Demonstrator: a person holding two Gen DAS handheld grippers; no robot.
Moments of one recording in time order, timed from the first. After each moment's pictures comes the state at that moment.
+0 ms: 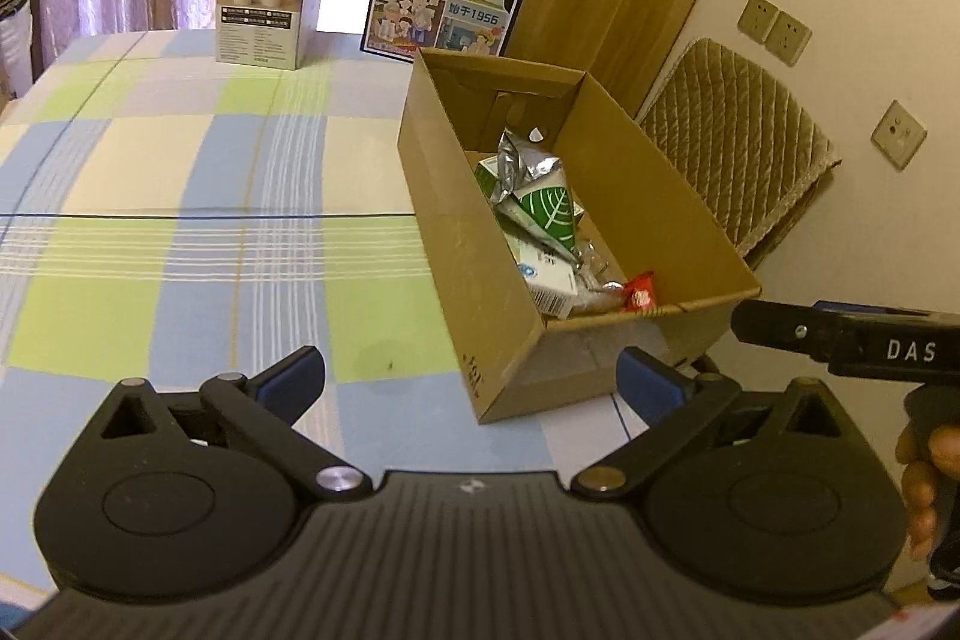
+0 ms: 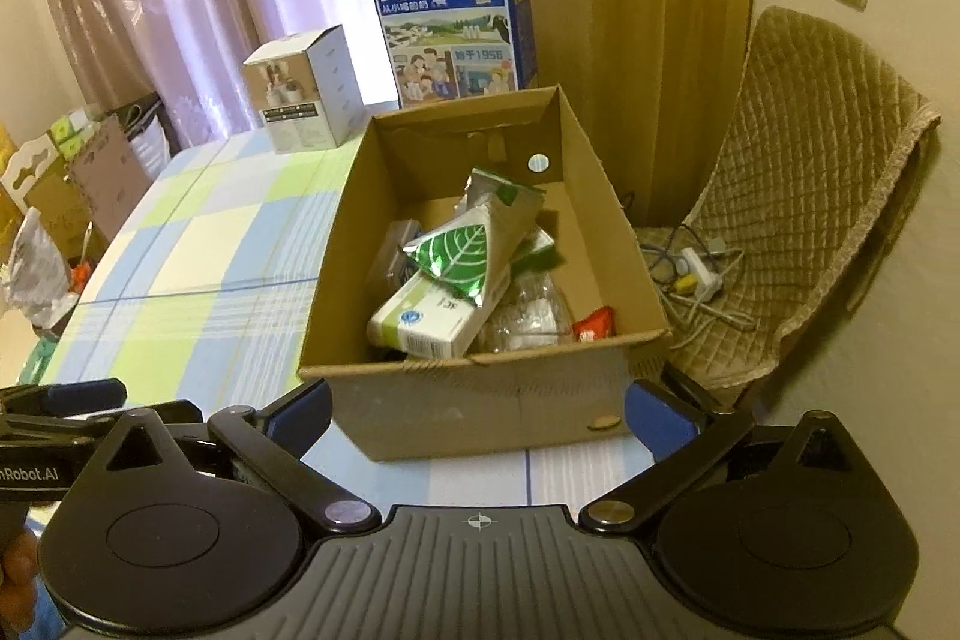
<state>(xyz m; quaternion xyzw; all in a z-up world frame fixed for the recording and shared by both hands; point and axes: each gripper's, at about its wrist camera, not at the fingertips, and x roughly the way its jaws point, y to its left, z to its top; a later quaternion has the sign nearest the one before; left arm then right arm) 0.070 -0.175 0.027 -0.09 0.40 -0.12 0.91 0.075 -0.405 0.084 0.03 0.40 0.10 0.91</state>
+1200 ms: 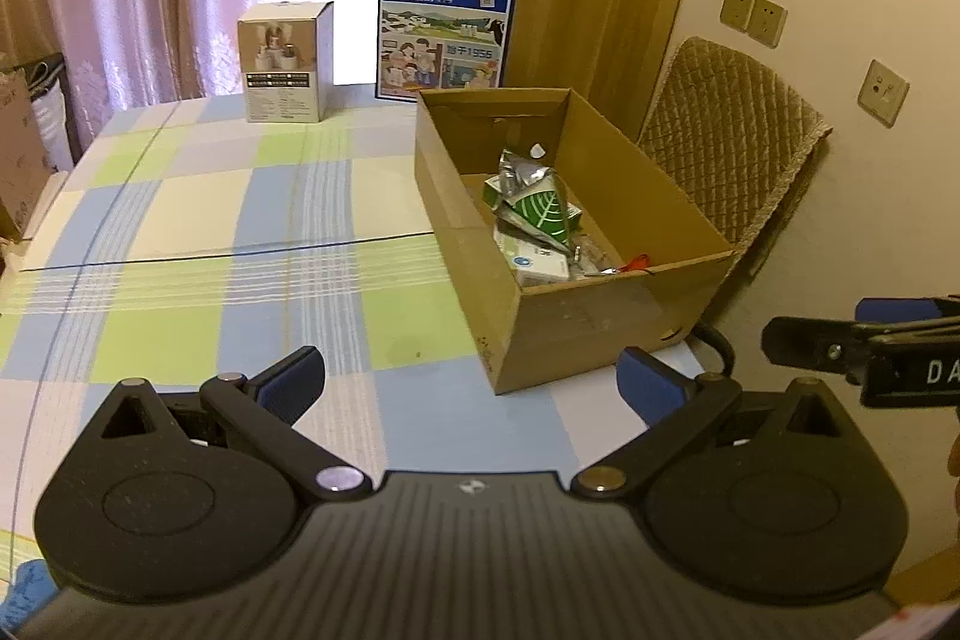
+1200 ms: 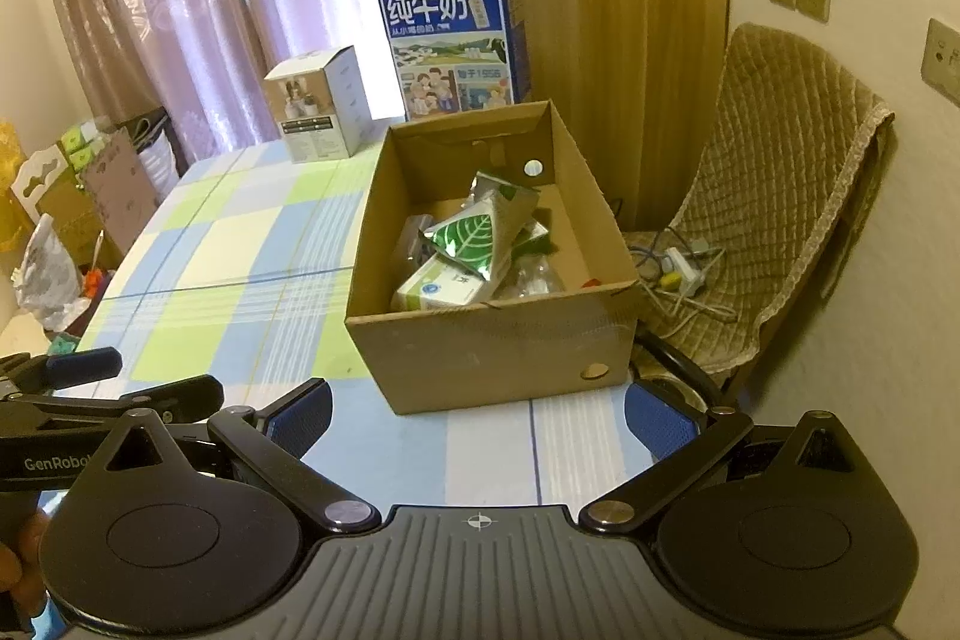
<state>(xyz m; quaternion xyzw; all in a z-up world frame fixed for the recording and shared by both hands) 0.003 -0.195 0.060 -0.02 0.36 -0.09 0.93 0.005 -0.403 0.110 0.04 0.38 0.09 0.92</state>
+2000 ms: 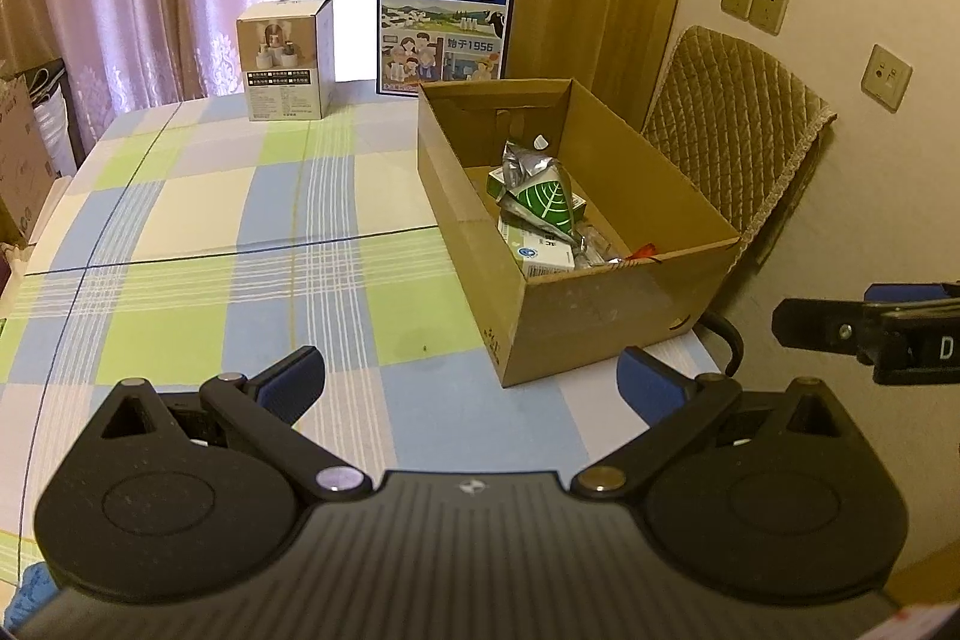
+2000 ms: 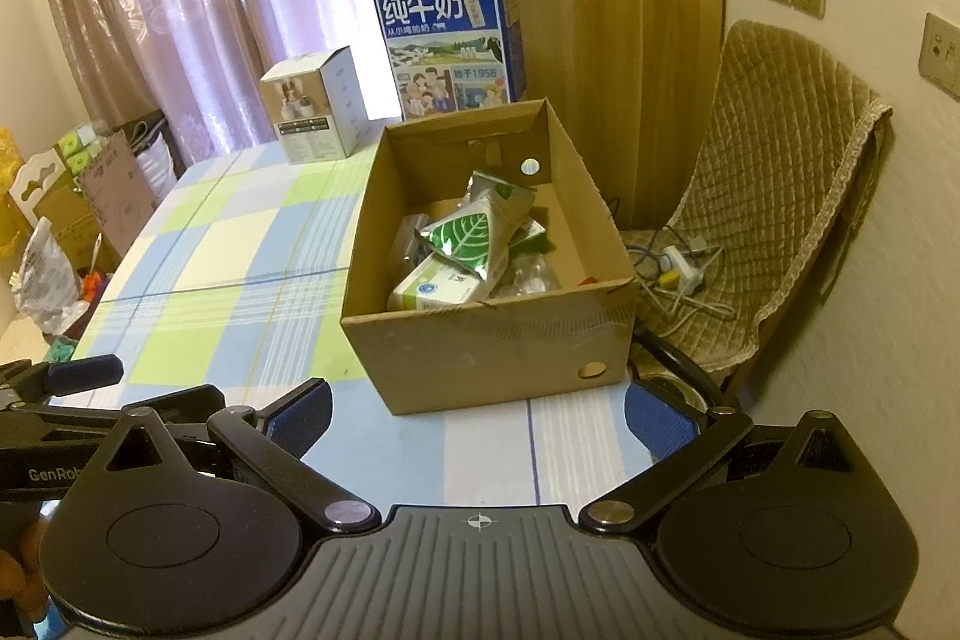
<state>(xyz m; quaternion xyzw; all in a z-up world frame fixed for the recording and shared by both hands) 0.003 -0.196 0.054 -0.01 0.36 -0.09 0.93 0.006 -0.407 0.109 0.04 0.38 0.09 0.92</state>
